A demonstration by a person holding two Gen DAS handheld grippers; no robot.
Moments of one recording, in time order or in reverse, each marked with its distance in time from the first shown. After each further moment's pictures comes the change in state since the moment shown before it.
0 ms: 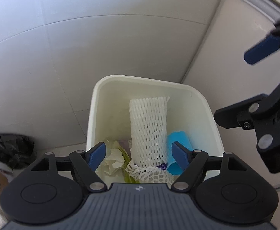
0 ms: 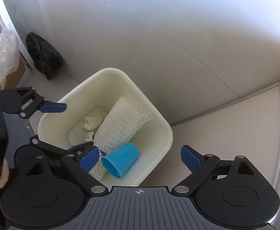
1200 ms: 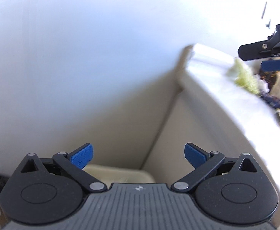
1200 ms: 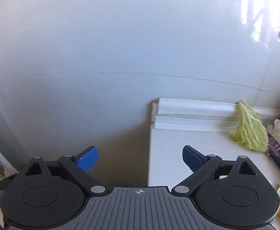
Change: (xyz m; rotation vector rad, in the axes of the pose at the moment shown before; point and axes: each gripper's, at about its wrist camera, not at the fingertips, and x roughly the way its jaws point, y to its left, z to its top) left arm -0.136 -0.087 0.096 0.016 -0.330 -0.071; right arm -0.204 -0.178 -0.062 0.558 -0.575 -0.035
